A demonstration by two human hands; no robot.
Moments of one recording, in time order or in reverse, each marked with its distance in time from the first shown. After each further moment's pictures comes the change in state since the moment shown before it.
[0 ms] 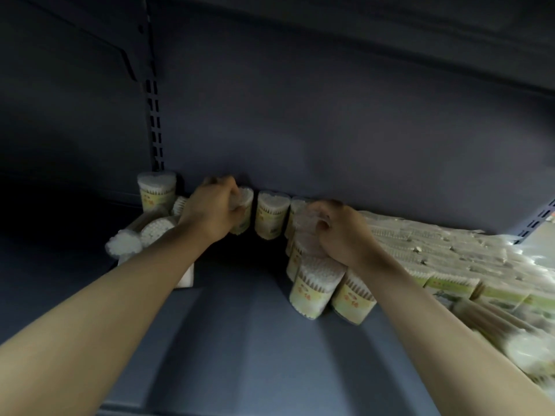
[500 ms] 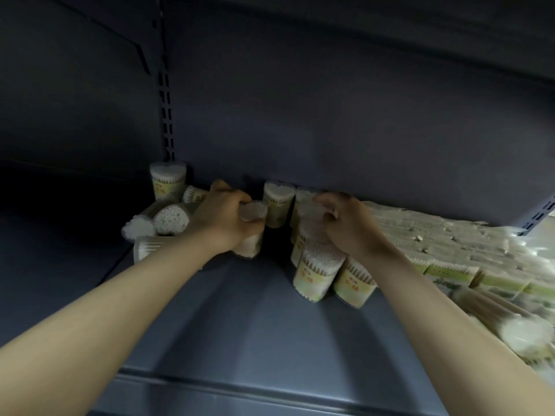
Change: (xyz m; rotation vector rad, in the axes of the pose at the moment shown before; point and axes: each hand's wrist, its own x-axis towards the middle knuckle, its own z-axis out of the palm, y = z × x) left_hand -0.041 0.020 -0.014 -0.087 -0.093 -0.029; right_hand -0.010 -0.001 -0.003 0.033 0.004 -0.004
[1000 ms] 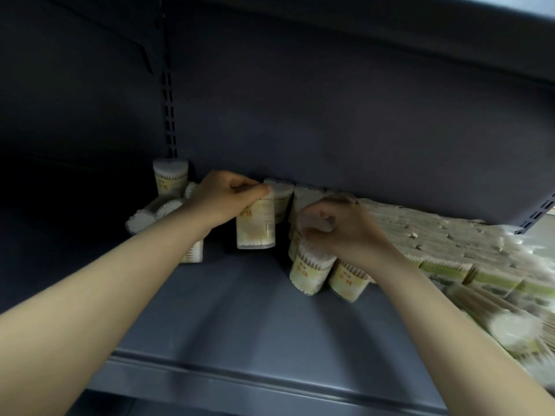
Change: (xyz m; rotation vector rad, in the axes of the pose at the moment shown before) left_hand -0.003 0.026 -0.025 -0.548 -0.023 -0.157; right_hand -0.031 -0.019 -0.020 0.110 -0.105 -0.130
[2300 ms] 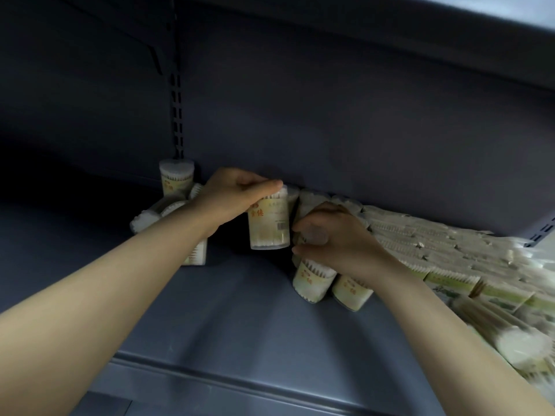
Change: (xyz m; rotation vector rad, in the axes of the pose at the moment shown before) left_hand 0.004 0.008 0.000 -0.170 -0.010 -0.023; right_hand 0.004 -0.004 0.003 -0.105 -0.090 -0.168
